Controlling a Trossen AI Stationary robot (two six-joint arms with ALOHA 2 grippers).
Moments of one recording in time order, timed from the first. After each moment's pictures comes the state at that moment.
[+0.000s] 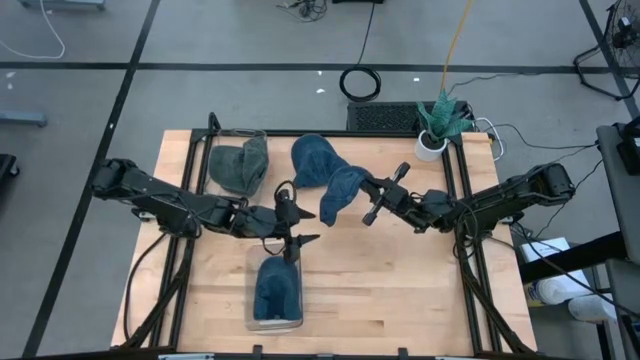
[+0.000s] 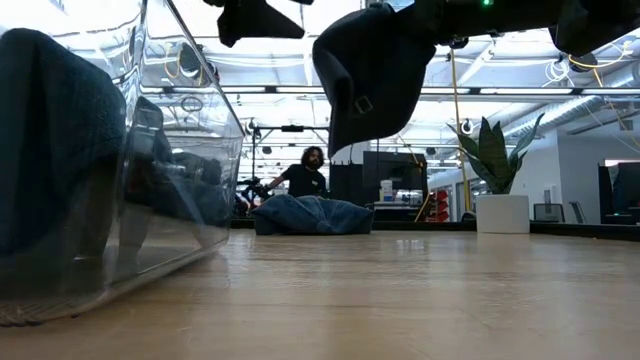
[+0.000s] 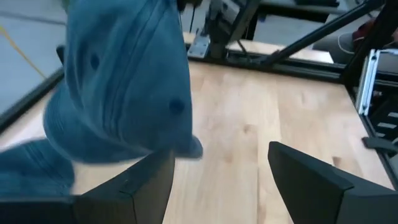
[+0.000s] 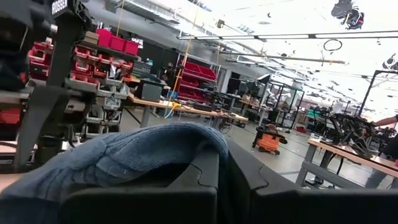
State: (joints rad) left arm -0.27 1.40 1.02 -0.07 -0.36 -0.26; right arm 0.15 1.29 0.53 1.06 0.70 -0.43
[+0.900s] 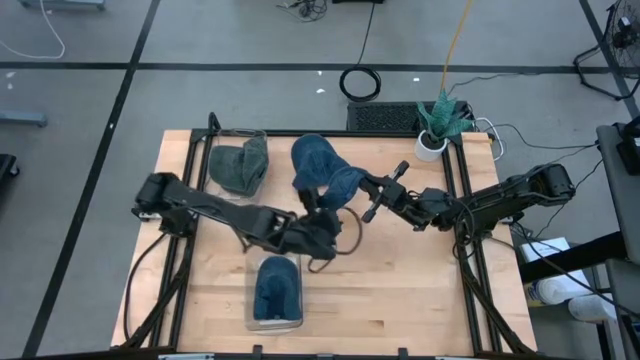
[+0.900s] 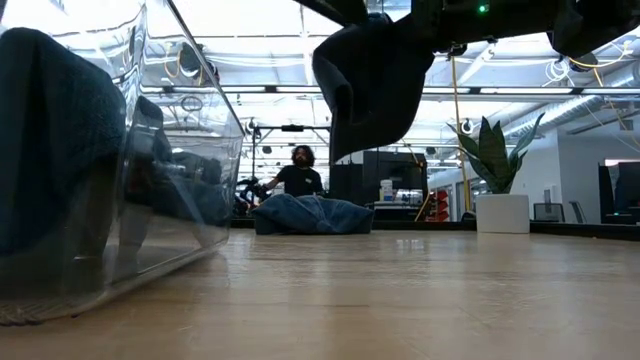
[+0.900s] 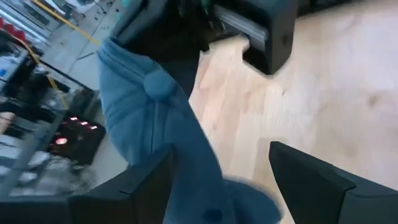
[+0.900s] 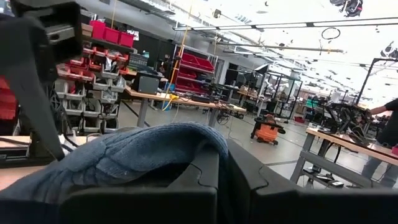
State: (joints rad) left arm -0.29 1.81 1.64 -0.57 -0.79 0.03; right arm 0.12 1.29 0.53 1.01 0.71 -0.38
